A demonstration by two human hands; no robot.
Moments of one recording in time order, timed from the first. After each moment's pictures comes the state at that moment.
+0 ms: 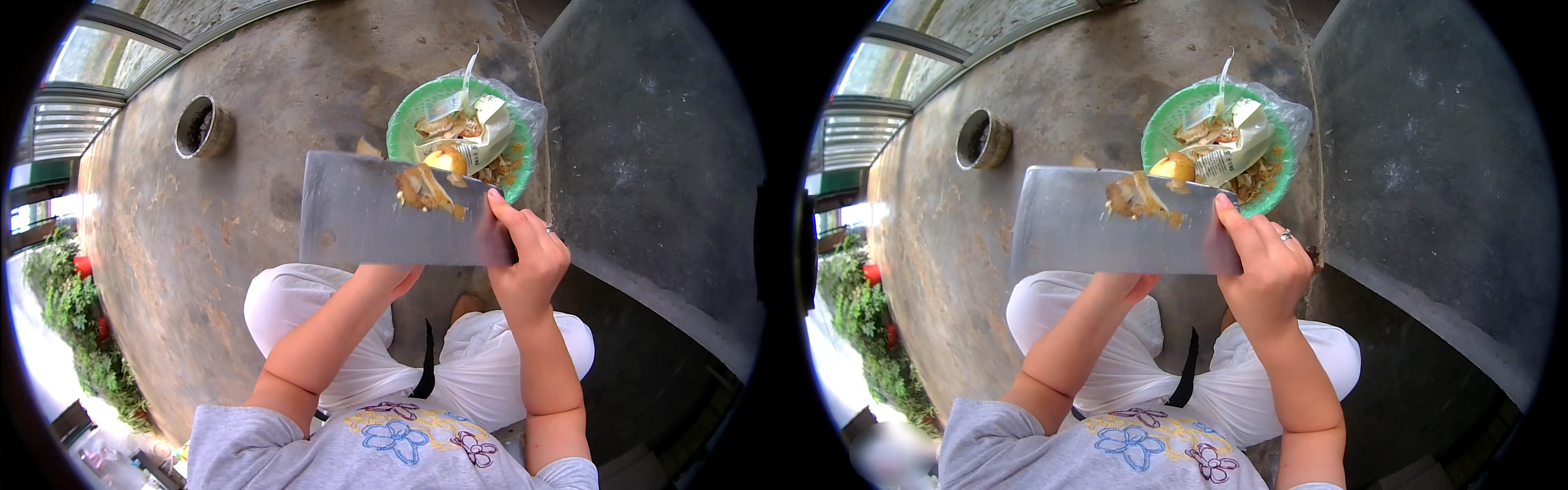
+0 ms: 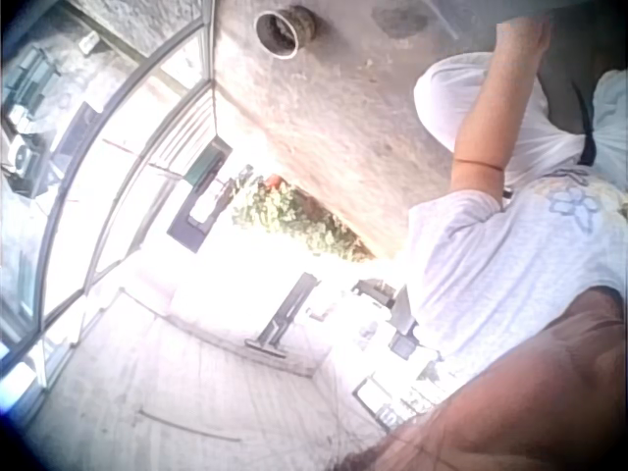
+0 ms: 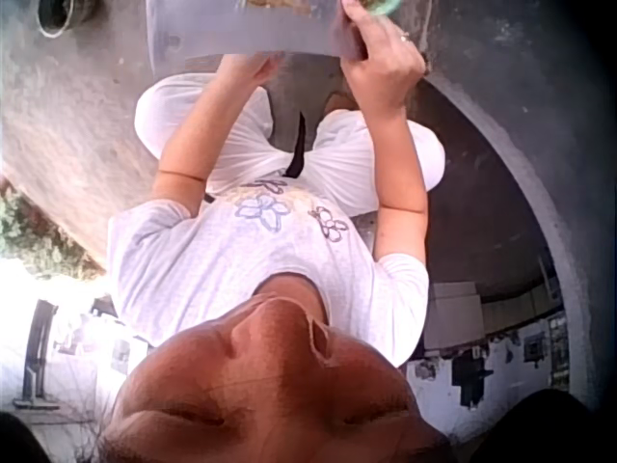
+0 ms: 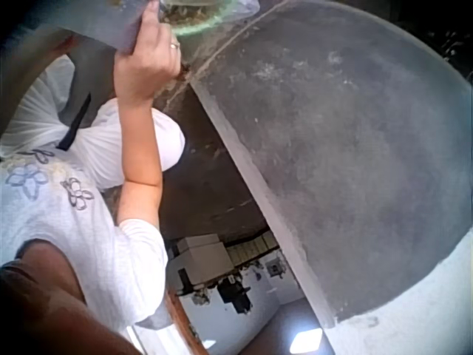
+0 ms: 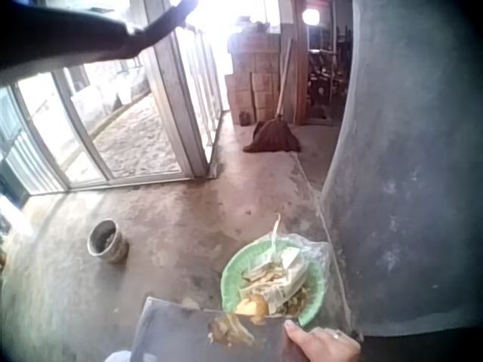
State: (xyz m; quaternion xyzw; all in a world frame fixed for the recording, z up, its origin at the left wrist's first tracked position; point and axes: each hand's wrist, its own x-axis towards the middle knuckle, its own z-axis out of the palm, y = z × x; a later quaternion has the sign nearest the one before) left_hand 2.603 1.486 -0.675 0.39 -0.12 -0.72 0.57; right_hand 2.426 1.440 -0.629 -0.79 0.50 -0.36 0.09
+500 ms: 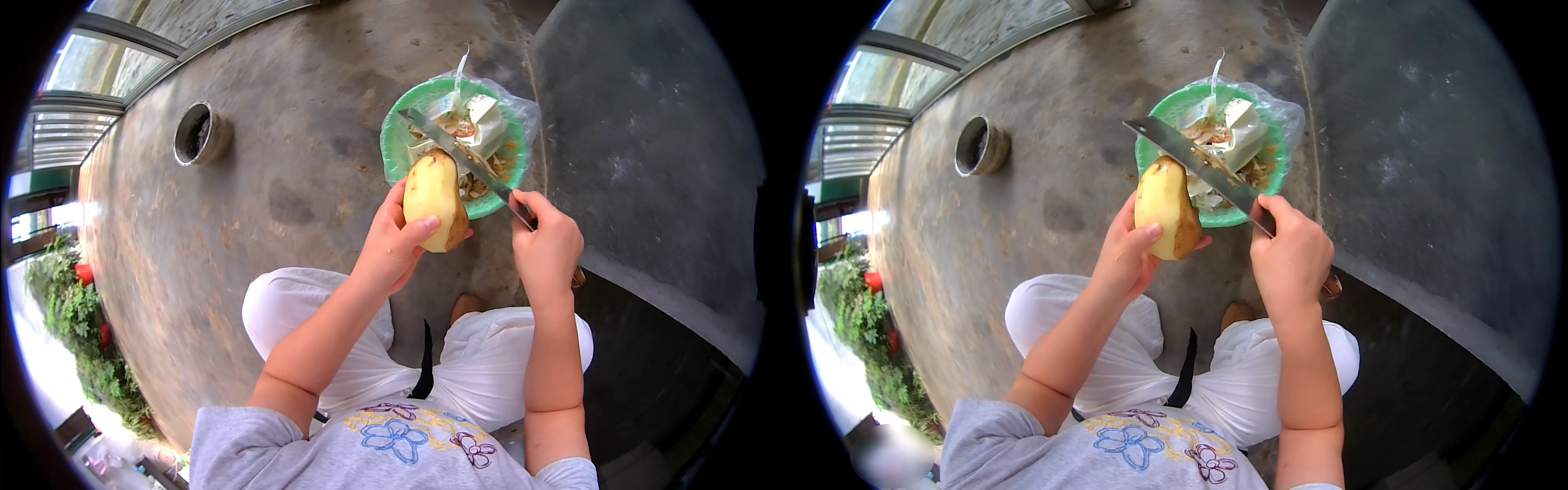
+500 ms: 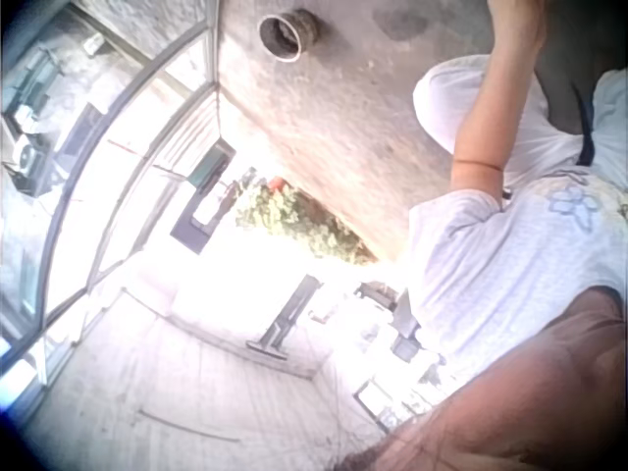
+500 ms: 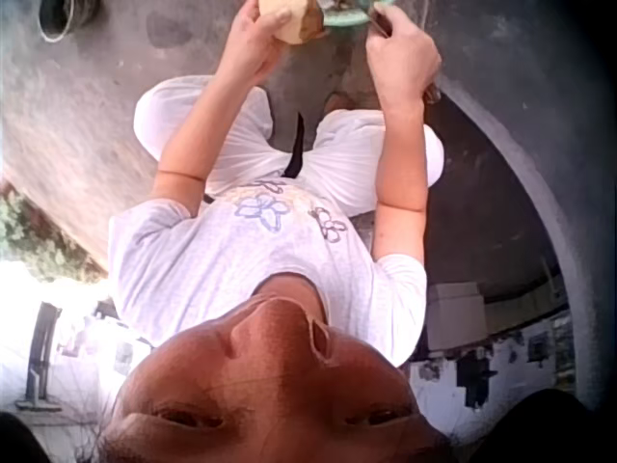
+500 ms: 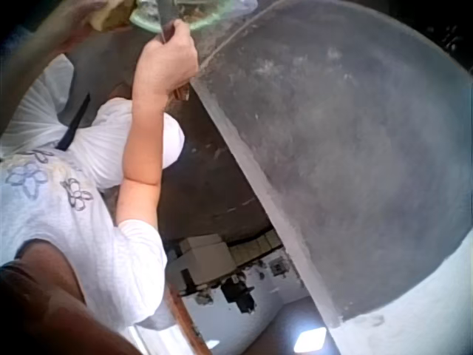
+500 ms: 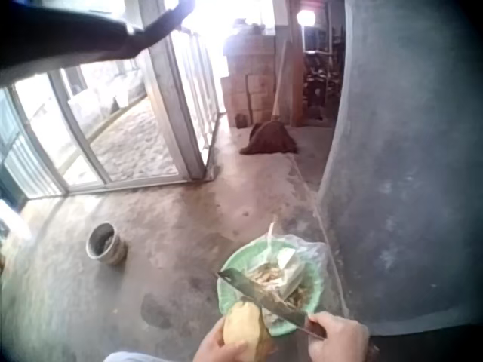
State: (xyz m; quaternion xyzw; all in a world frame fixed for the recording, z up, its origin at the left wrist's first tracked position) left_hand 2.595 1.467 -0.655 0.37 -0.16 -0.73 0.56; right_hand 2.405 1.426 -0.619 -0.69 0.67 -0.21 0.18
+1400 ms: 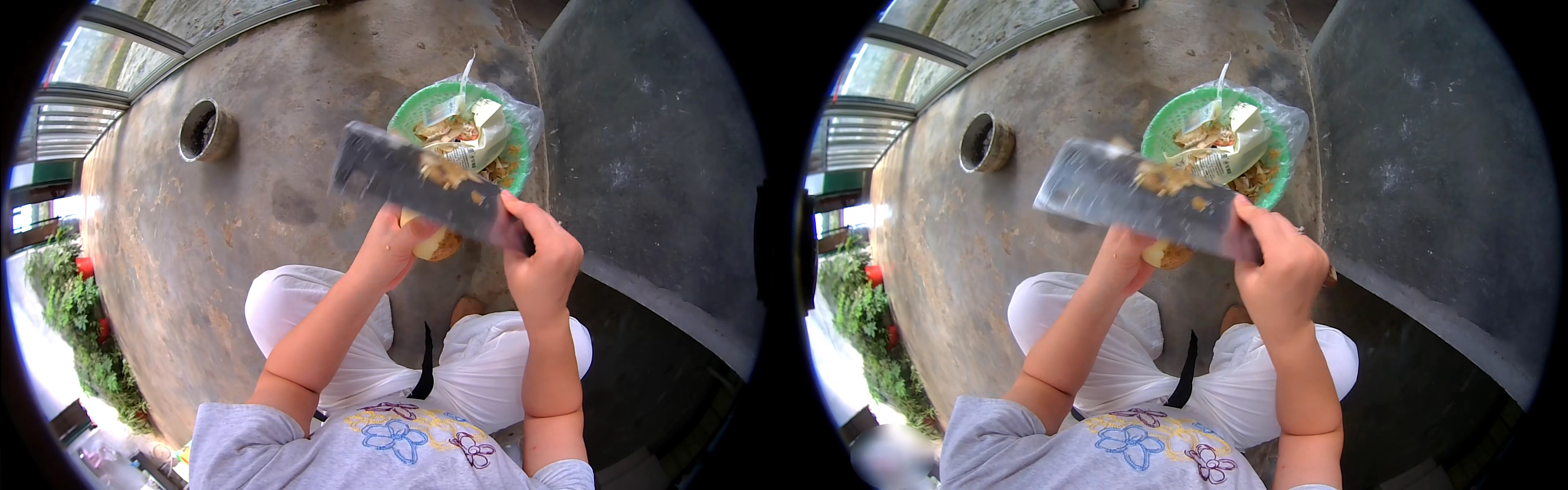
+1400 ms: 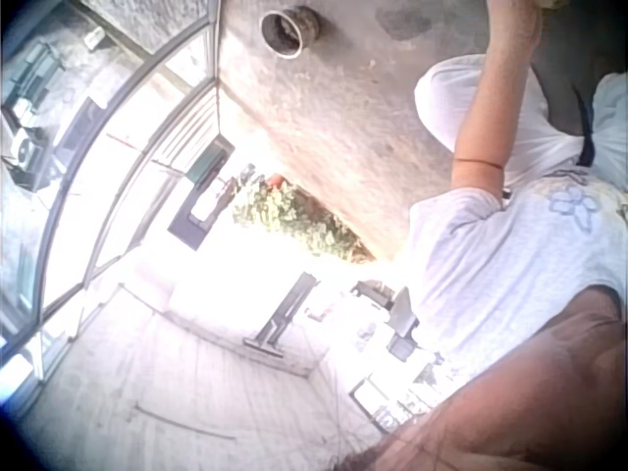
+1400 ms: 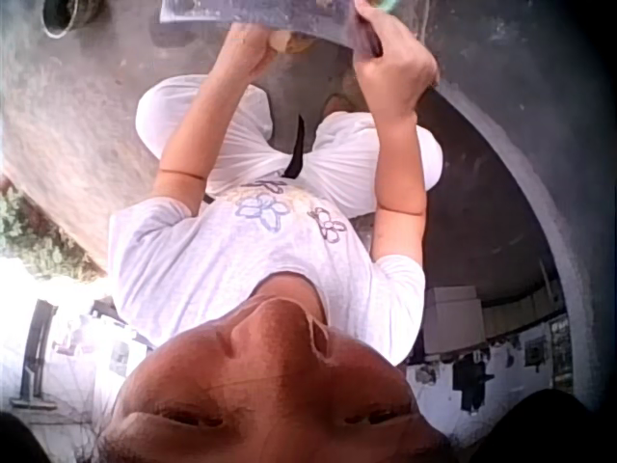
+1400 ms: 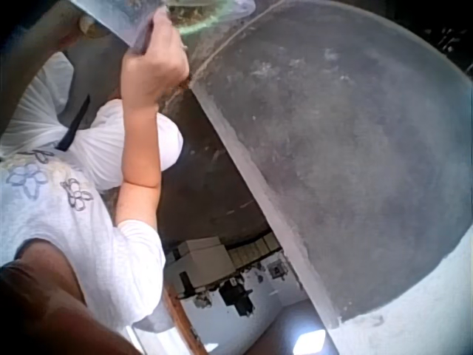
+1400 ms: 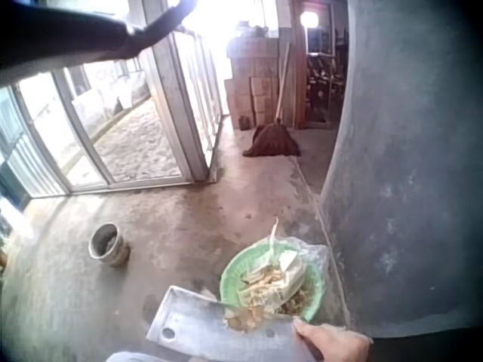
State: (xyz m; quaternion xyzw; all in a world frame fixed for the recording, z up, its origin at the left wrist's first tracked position) left_hand 2.606 1.473 -0.669 0.38 -0.19 -0.71 0.56; right_hand 2.410 1.433 -0.609 -0.76 0.54 -0.33 0.16
